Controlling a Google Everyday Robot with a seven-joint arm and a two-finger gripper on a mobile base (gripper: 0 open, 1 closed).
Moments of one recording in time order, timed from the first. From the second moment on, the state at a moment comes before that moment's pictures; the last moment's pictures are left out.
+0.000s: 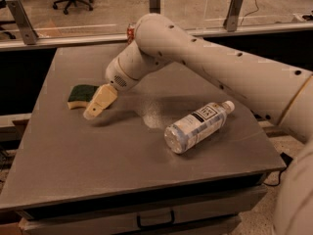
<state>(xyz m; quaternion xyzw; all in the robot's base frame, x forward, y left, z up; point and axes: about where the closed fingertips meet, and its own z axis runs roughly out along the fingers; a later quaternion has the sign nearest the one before) 0.614 0.150 0.836 -0.59 0.71 0.24 0.31</state>
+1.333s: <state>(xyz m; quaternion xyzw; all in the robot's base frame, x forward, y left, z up) 0.625 0.157 0.830 -0.55 0.73 0.27 0.30</state>
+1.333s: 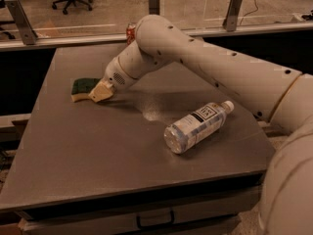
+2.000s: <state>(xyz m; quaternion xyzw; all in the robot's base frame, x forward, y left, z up) 0.614 0.133 0.867 -0.56 0.73 0.22 0.33</state>
